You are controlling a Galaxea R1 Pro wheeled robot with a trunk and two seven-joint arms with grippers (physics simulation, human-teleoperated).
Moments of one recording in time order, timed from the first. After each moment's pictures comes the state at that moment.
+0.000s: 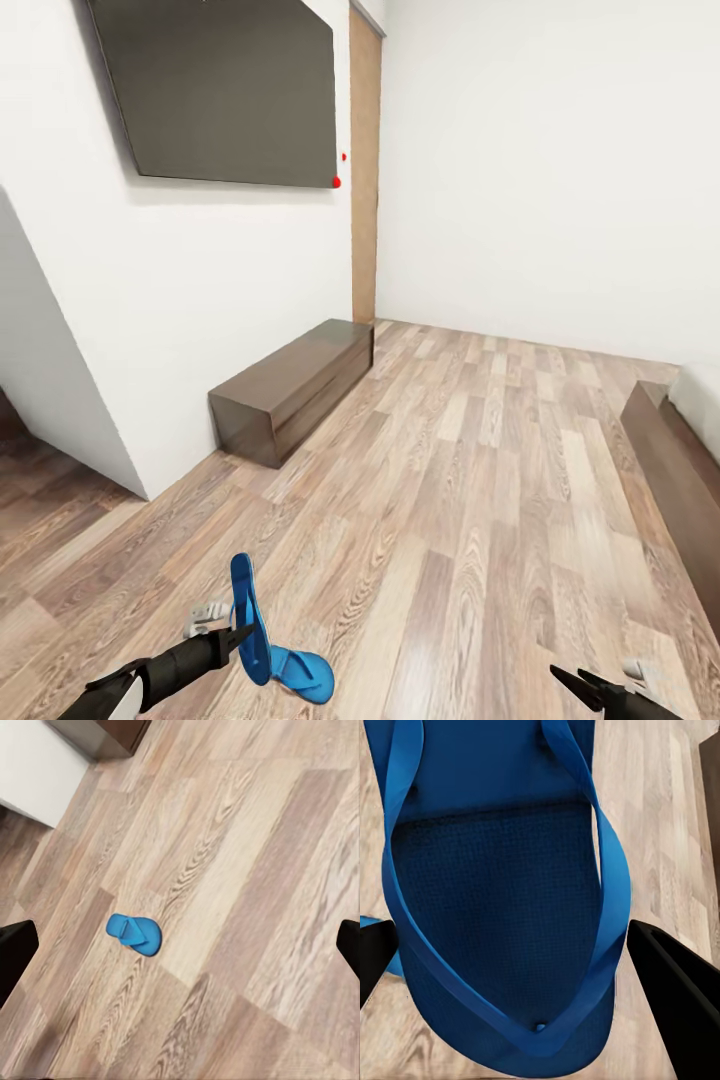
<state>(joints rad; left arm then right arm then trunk) -0.46 0.16 0.28 -0.35 0.07 0.10 -0.85 -0.16 -0.40 -0.24 -0.63 -0.38 0.18 1.04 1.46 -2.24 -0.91</state>
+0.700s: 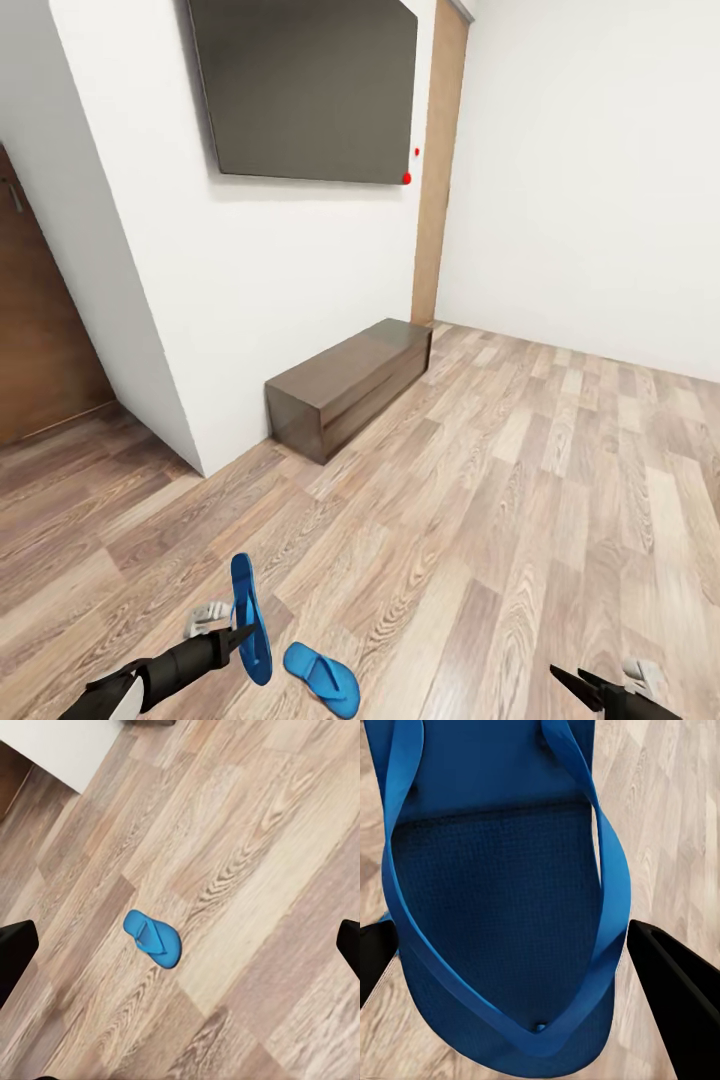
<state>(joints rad) -0.46 0.16 0.28 -0.35 0.07 0.10 -0.85 -0.16 -0.40 -0.24 -0.63 -0.38 0.18 1.04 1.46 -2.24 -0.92</state>
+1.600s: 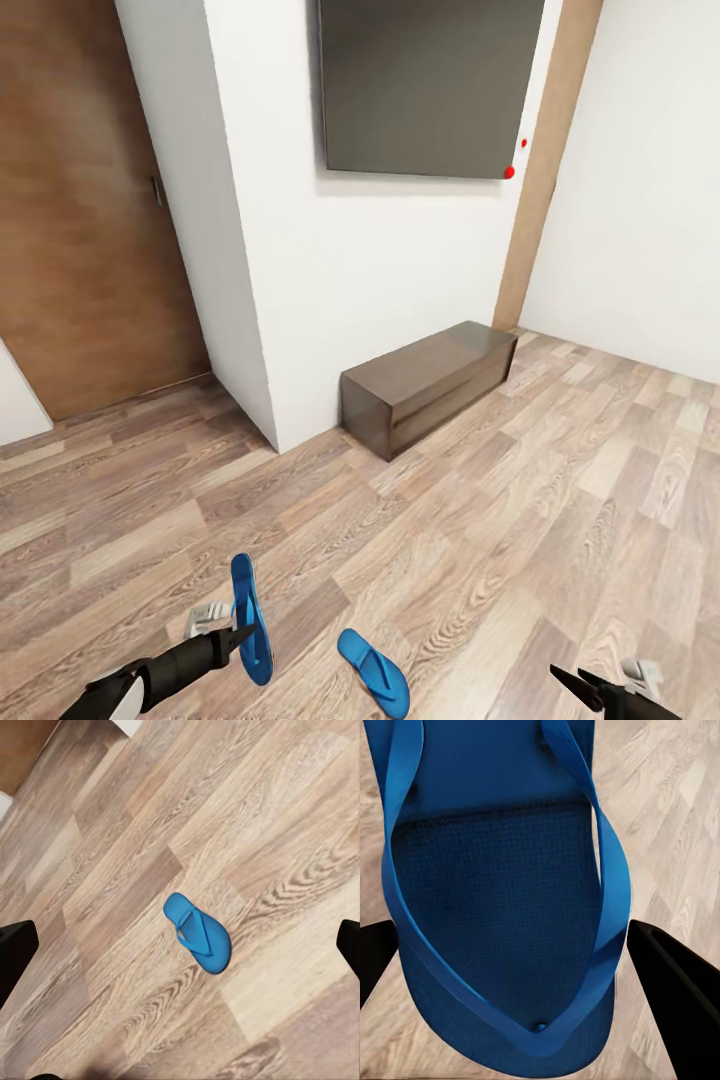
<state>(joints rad) -0.46 0.16 0.28 -0.35 0.07 0.10 -0.85 -0.16 -0.40 -0.24 -0.63 -0.38 0.18 1.04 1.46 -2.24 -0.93</state>
